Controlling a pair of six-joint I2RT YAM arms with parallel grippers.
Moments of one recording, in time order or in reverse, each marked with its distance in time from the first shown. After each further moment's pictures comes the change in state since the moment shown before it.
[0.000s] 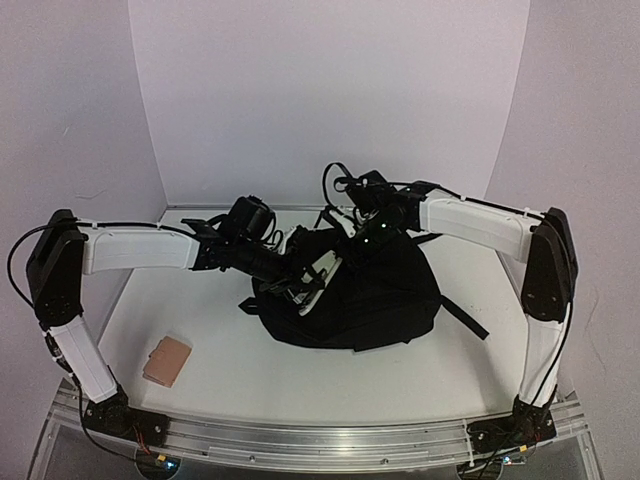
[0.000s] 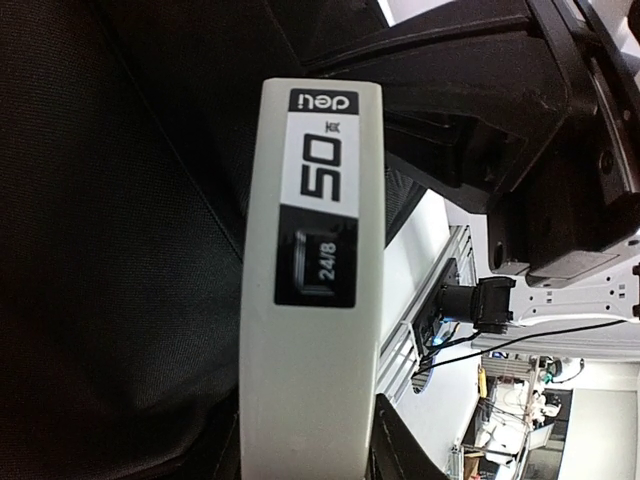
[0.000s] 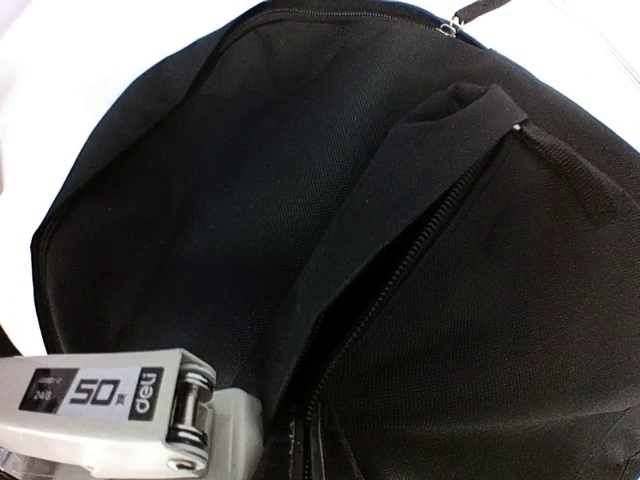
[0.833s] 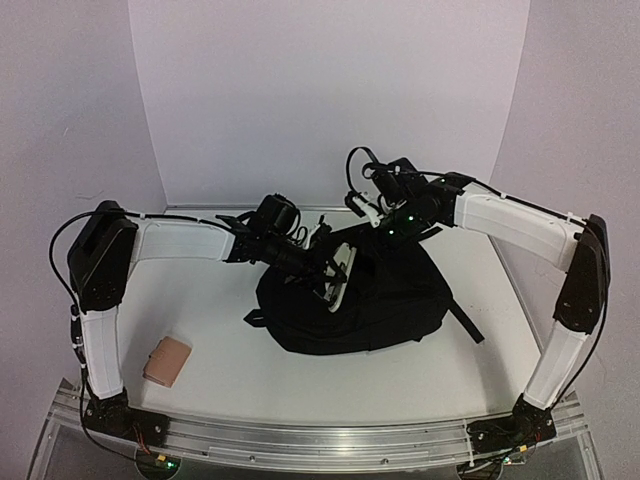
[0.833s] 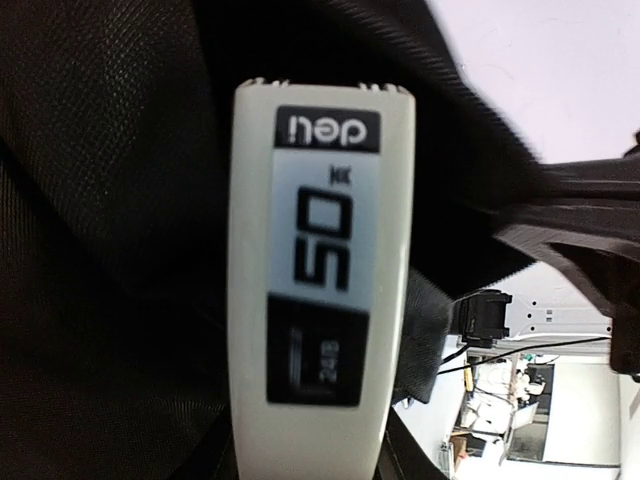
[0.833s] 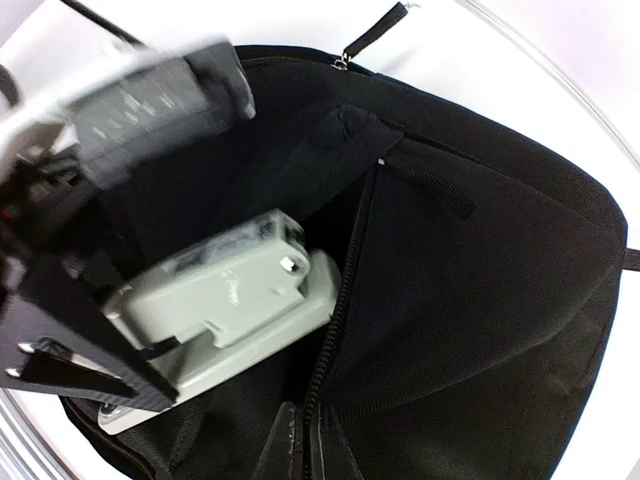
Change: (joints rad) left arm 0.004 0.240 0.214 0.048 0.111 0.010; right arm -0.024 -0.195 -0.113 -0.024 0.084 -0.023
